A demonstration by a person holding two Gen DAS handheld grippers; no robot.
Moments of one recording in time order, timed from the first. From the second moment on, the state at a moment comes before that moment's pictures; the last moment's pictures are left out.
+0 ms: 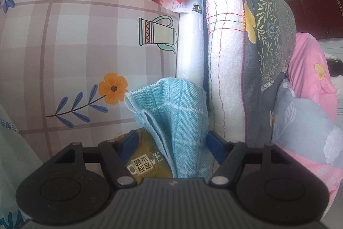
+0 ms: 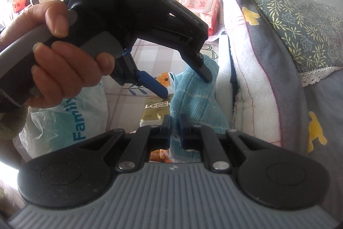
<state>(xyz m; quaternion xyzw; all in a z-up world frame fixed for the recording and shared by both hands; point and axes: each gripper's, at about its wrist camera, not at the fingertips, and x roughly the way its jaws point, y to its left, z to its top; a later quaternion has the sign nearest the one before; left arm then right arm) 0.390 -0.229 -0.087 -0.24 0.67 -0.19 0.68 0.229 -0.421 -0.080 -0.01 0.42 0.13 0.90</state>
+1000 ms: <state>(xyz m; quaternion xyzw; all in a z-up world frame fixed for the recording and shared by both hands) 0.381 -0.233 -0.070 -0.24 0.64 -0.23 0.70 0.229 -0.439 -0.082 -0.08 0.44 0.08 0.89</state>
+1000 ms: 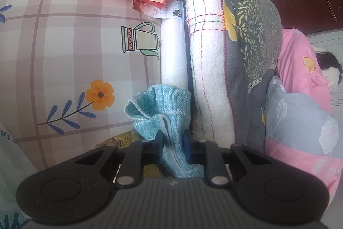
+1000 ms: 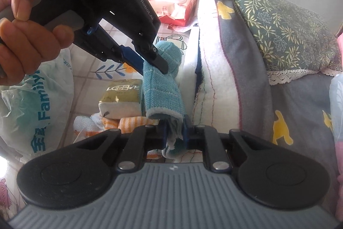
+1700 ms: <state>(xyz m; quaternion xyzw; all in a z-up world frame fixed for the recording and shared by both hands) 0.237 -0.061 0.087 -0.21 0.50 -0.22 0.81 0.085 -0.293 0.027 0.05 0.28 0.21 0.94</state>
